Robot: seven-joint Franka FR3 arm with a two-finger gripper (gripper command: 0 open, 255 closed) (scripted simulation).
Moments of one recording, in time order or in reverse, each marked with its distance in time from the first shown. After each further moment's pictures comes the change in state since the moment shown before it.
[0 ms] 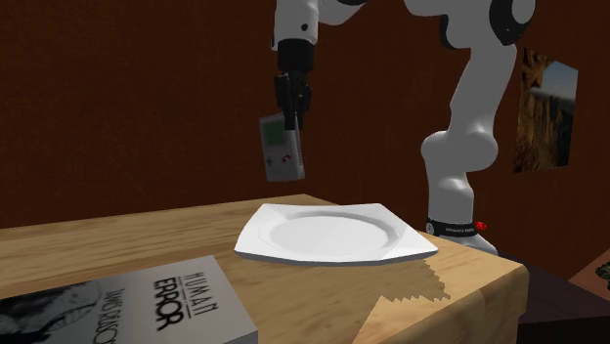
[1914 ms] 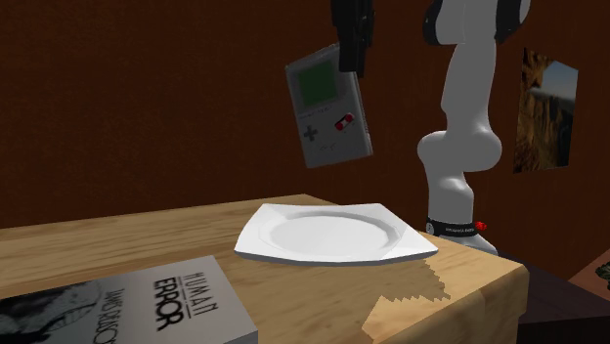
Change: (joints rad) arm 0.136 0.192 0.339 0.373 -0.016 -0.189 0.498
